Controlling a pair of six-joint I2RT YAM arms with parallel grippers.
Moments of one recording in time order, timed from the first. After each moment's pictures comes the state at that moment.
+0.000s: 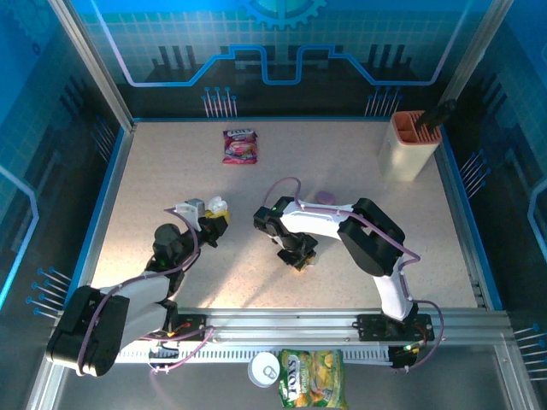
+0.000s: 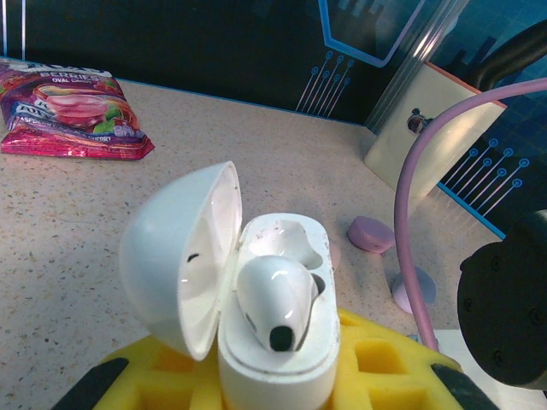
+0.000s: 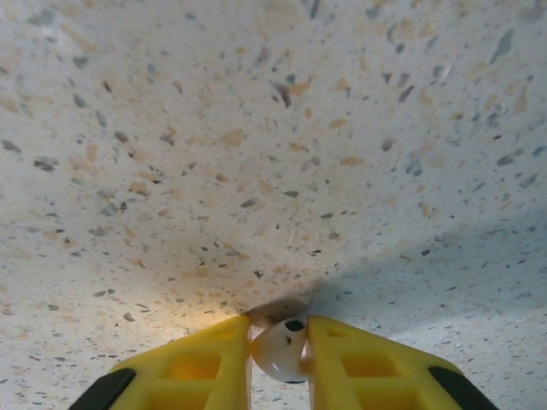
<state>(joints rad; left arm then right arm) -0.19 1.09 0.08 0.89 0.40 -0.38 0.92 2.04 1.40 -1.23 0.07 0.23</state>
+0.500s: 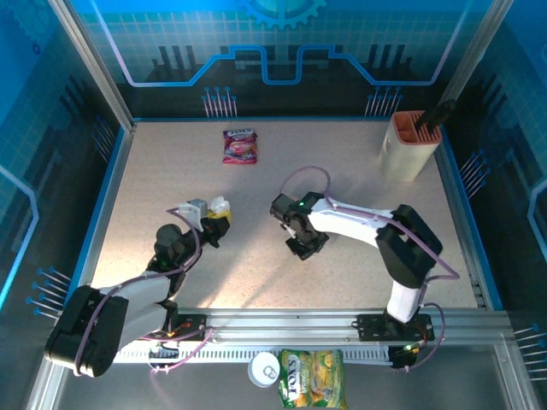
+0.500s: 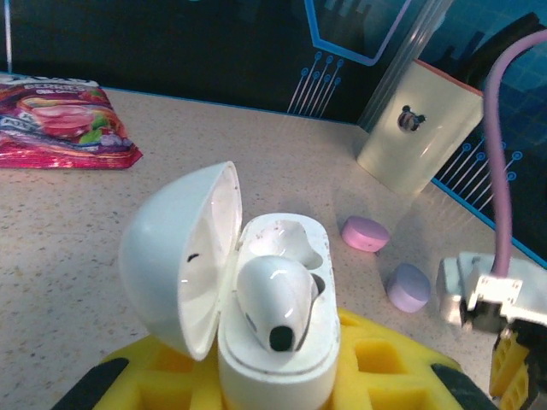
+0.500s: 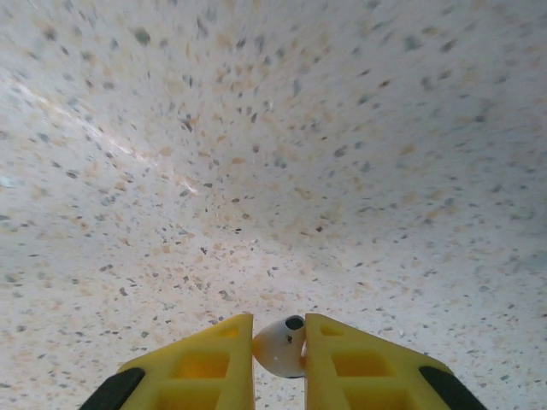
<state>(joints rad) -0.25 1.10 0.09 0.90 0.37 -0.34 0.83 1.76 1.21 -1.01 0.05 0.27</state>
